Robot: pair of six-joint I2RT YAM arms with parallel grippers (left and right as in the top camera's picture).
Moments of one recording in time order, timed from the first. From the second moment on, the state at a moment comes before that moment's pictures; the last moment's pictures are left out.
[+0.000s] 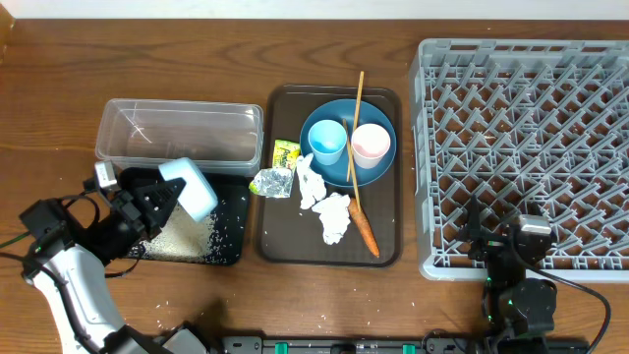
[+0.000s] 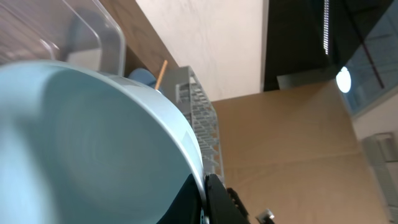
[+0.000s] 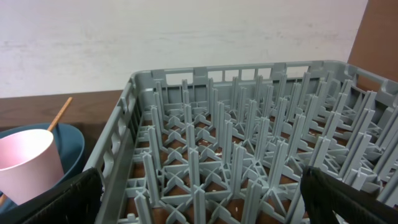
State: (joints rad) left arm 0.76 1.26 0.75 -0.87 1.47 0.04; right arm 0.11 0.03 0.01 -0.05 0.21 0.07
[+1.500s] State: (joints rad) left arm 0.35 1.06 0.86 -0.81 0.75 -0.47; right arm 0.11 0.03 0.01 -0.05 0.21 0.07
